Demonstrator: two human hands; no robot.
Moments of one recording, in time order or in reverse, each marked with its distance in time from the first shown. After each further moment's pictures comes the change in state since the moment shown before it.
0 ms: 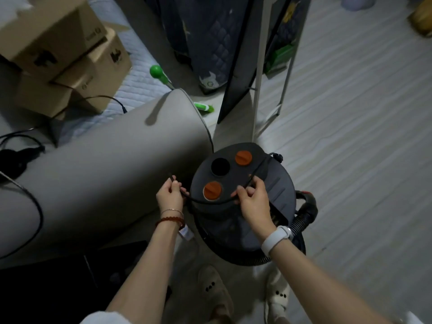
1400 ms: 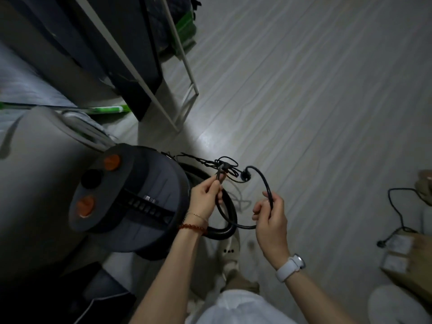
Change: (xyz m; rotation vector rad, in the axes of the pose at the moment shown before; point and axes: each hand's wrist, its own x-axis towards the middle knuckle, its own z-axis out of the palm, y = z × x) left_hand -0.244 -0.103 0.252 0.330 -0.715 -0.023; right_hand -0.055 0.106 -0.310 -0.034 0.453 -0.083
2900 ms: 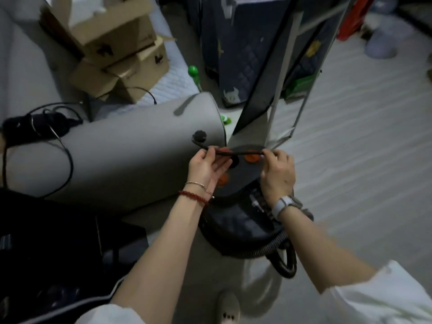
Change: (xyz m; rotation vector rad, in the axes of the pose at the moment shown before) left_hand -0.078 0.070 -0.306 -0.858 0.271 0.276; right_hand -0.048 -0.139 0.271 -0.600 -0.047 -0.930
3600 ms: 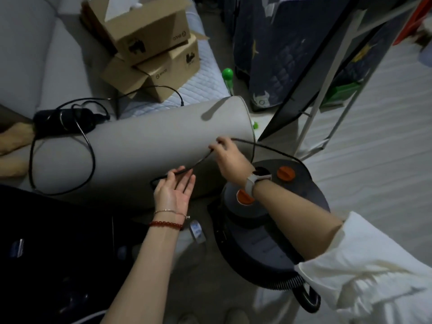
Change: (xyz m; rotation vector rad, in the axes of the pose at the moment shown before) left_hand 0.034 0.033 -0.110 -0.296 0.365 0.168; right_hand 0.052 -0.103 0.124 0.228 -0.574 -0.513
